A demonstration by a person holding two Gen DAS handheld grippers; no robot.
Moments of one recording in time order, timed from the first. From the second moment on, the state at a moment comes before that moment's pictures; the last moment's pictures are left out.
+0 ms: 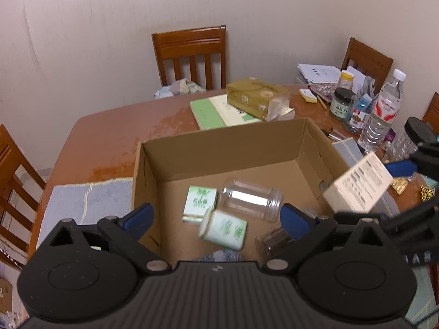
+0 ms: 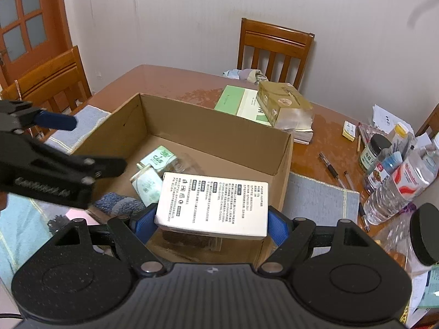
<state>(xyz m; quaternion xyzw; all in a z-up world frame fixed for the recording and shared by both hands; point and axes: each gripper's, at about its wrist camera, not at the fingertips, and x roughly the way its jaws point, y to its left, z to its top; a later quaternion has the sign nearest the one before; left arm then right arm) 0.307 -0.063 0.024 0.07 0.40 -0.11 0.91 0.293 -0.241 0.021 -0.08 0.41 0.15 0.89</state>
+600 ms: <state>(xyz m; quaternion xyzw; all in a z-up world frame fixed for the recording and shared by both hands) 0.283 -0.033 0.027 0.04 0.41 -0.06 0.91 0.336 -0.237 0.020 -0.12 0.39 0.12 0.90</state>
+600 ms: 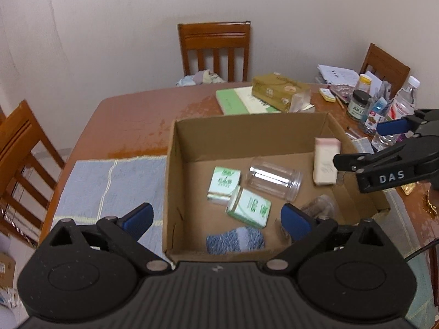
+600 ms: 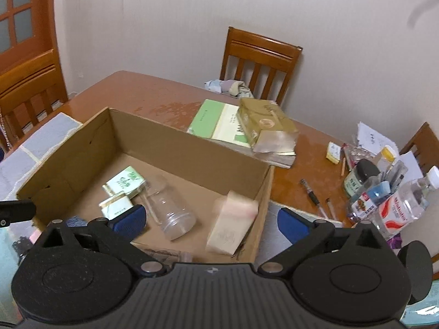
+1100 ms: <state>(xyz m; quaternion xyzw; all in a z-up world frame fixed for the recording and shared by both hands) 0.229 -0.020 -0.003 -0.01 0.41 -0.02 0.91 0.260 -0.256 0.005 -0.08 0.40 0.12 0.91</state>
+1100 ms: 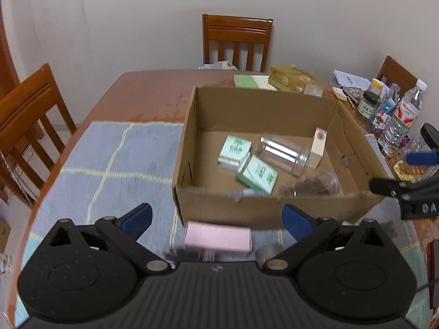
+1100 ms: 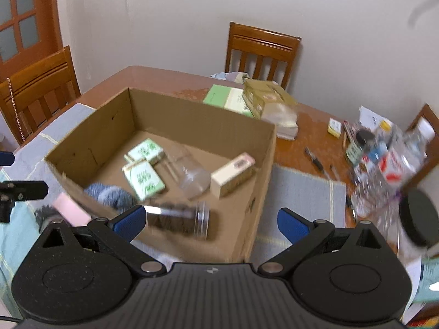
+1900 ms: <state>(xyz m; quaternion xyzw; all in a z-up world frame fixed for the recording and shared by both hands) 0.153 -0.041 -0.083 0.01 0.47 -0.01 0.88 0.179 -0.308 -0.094 -0.02 0.47 0.07 0.88</state>
